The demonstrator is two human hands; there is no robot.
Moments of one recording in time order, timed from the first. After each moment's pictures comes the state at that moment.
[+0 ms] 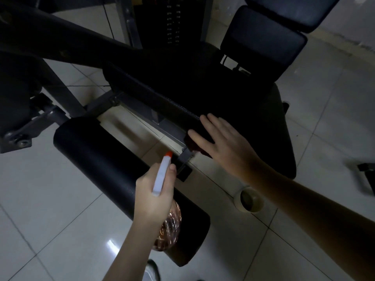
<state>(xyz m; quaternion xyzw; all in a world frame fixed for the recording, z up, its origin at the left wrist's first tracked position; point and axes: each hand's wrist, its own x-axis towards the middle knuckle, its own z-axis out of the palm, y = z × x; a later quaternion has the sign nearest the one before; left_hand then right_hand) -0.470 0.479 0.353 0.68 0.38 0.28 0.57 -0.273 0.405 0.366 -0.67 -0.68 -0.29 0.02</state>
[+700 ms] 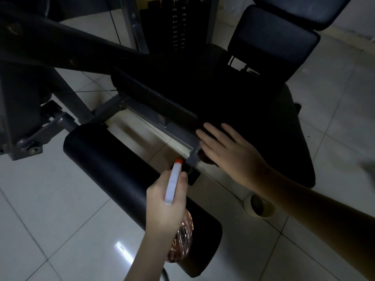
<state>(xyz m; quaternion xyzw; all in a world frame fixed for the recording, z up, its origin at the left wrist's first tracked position) -0.468 0.483 0.351 0.68 0.38 0.28 0.56 -0.279 0.409 0.360 -0.66 -0.68 -0.28 -0.13</state>
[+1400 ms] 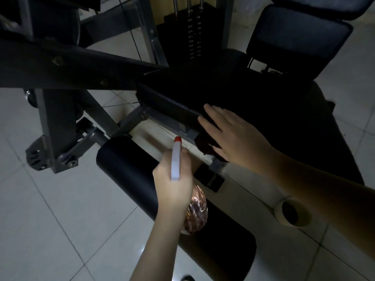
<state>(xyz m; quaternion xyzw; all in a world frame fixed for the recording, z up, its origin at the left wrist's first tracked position) -0.447 0.541 0.380 0.68 0.42 0.32 0.50 -0.281 0.482 0.381 -0.74 -0.65 -0.17 0.02</state>
